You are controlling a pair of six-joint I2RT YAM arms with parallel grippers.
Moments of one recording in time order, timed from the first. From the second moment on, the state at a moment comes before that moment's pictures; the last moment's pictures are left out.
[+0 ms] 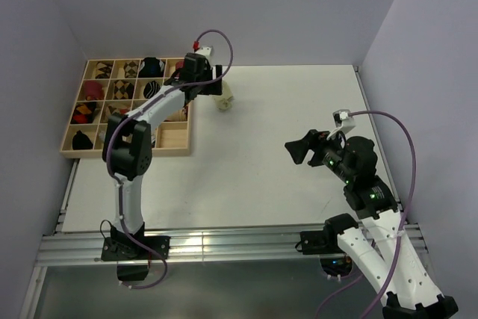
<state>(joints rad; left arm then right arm) -0.40 2.02 1.69 -0.22 -0.06 -0.24 0.28 0.54 0.68 -0.41 -0.21 0.44</state>
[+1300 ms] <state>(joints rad) -0.69 2.03 1.28 0.02 0.09 -0.53 0.28 0.65 0.70 -0.45 -0.23 0.41</state>
